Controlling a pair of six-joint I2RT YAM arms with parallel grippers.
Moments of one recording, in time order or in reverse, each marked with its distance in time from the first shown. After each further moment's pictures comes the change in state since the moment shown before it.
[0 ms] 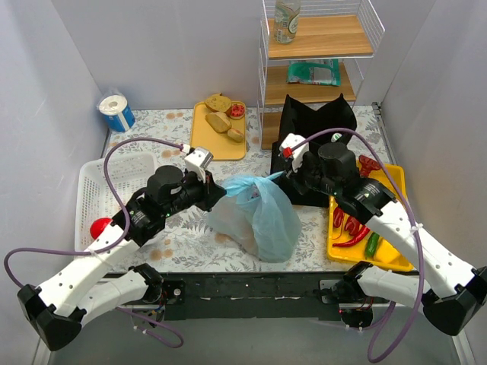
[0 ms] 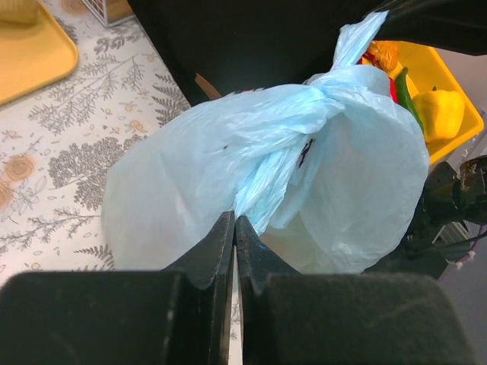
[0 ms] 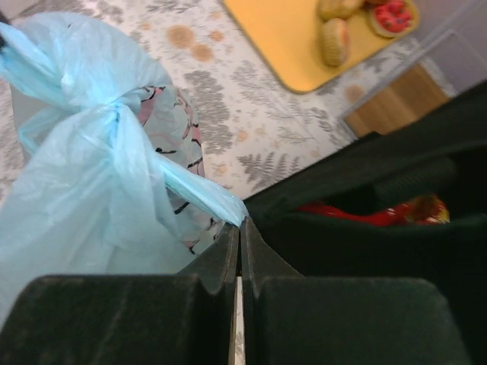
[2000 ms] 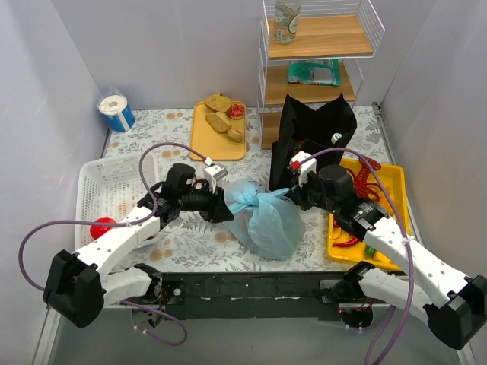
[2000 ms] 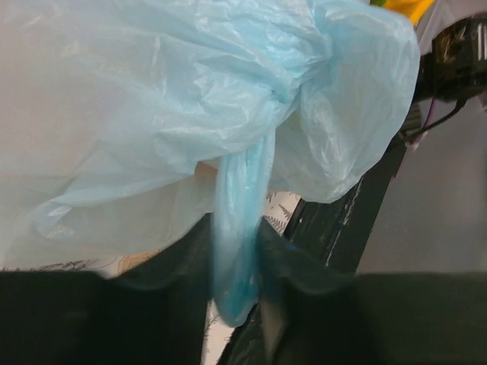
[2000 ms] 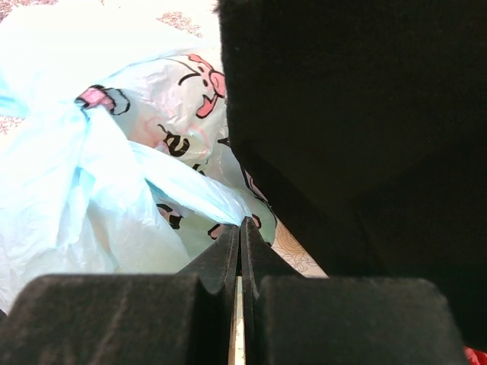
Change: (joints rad) left arm 0.188 0.241 -0.161 0.110 0.553 0.120; right arm -0.029 -0.130 -0.325 0.166 0.093 0.177
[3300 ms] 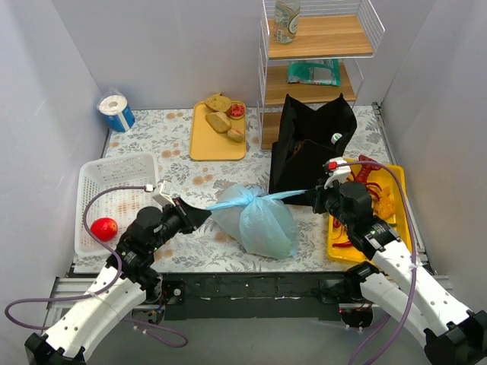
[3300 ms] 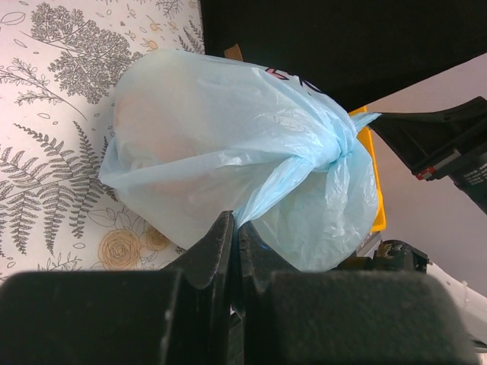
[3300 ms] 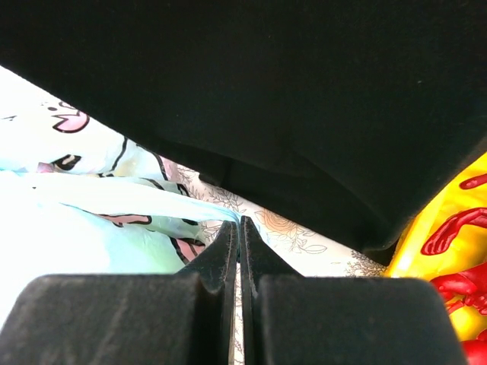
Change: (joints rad) left arm -0.029 -0.684 -0.356 0.060 -0.581 -0.684; right arm -0.159 -0.225 -0.224 0.112 0.132 0.319
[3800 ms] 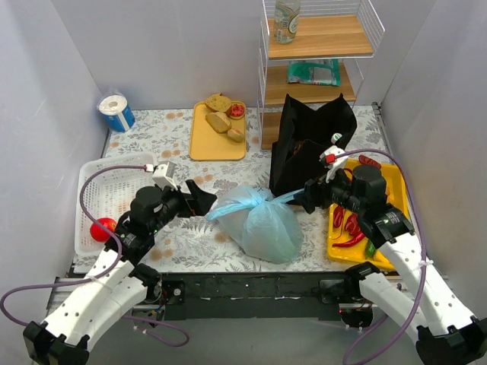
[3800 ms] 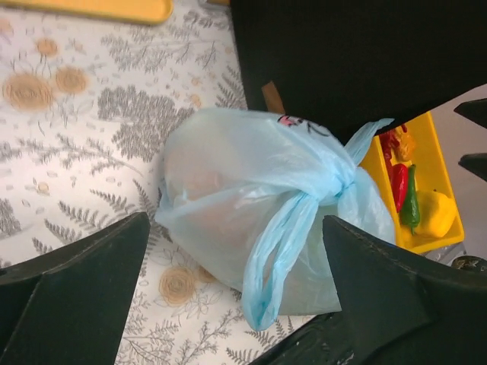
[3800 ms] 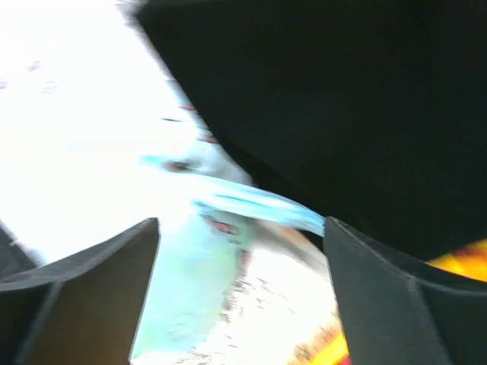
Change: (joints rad) left arm 0.047 0.201 0.183 -0.037 -0.006 0.237; right arm -0.097 0.043 0.203 -0.181 -0.336 -0.219
